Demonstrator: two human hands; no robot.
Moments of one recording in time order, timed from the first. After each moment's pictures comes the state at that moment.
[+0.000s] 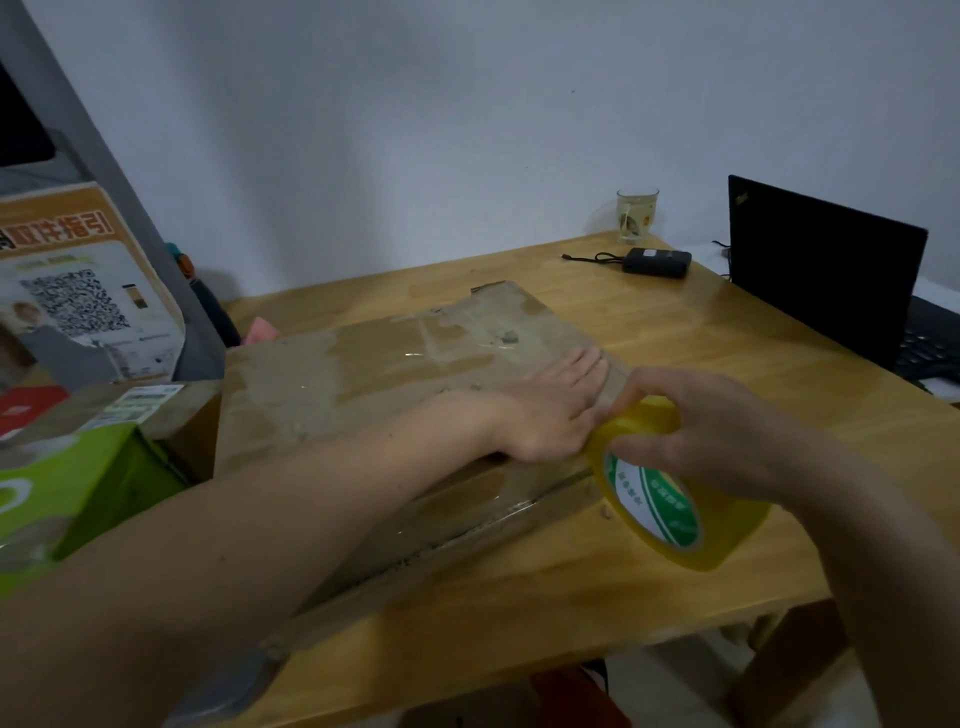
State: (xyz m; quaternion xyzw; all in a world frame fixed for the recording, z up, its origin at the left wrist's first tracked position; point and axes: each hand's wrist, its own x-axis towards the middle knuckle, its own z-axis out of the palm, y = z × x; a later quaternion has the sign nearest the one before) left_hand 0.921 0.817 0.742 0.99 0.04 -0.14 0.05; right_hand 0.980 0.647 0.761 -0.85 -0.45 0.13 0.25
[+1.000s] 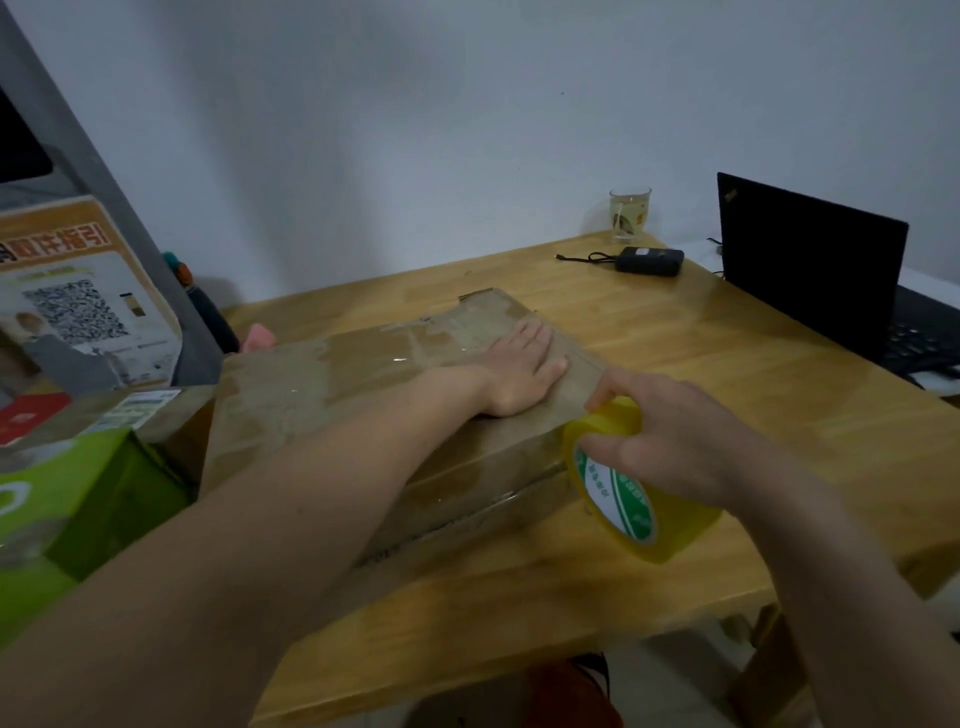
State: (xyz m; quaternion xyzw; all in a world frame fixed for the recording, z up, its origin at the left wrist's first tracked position) left_hand 0.948 0.846 0.741 0.98 0.17 -0.09 0.07; right_hand 0.974 0.648 0.755 -0.85 -0.43 0.13 0.28
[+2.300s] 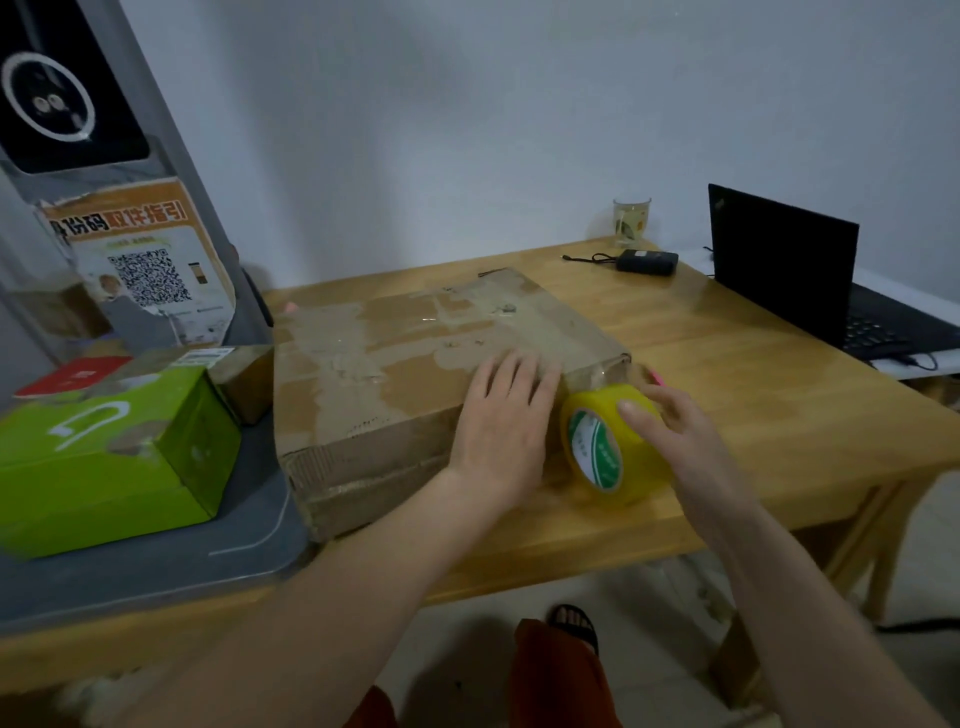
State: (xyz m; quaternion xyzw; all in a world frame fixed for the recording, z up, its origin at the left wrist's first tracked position) left_hand 0.836 0.750 0.690 0.95 0.20 0.16 -0.16; right_hand 0.940 0.606 0.674 -0.67 -0.25 0.18 0.67
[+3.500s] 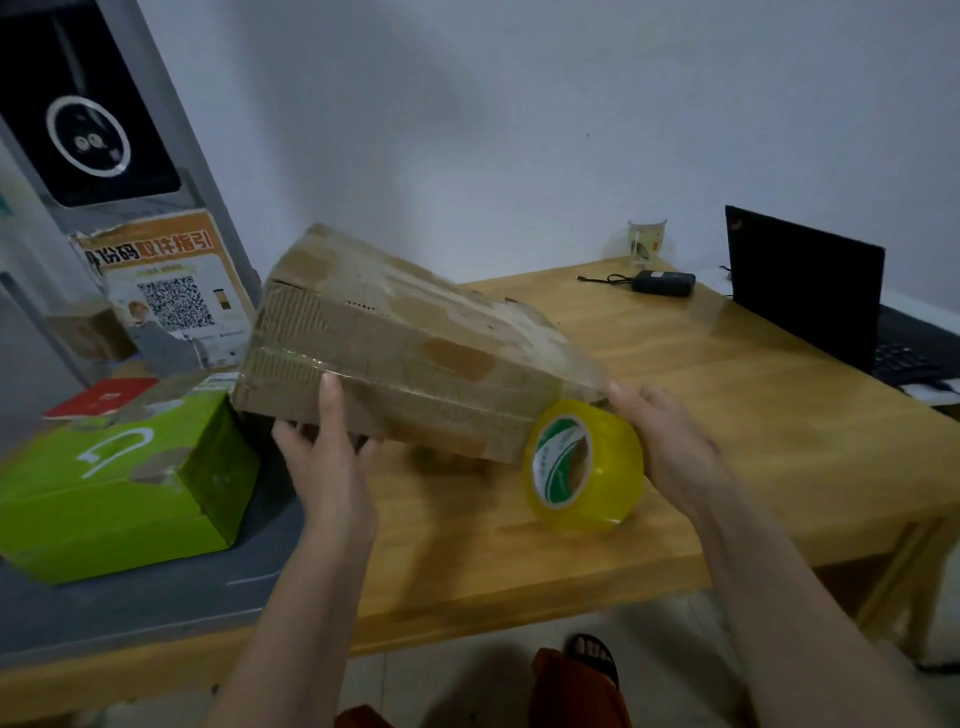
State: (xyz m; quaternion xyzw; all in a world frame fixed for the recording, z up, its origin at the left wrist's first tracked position) left_hand 0.743 0.804 0.721 0.41 0.31 0.59 0.62; right_hand 0.964 0.654 0.687 -0.58 -0.31 0.28 0.70
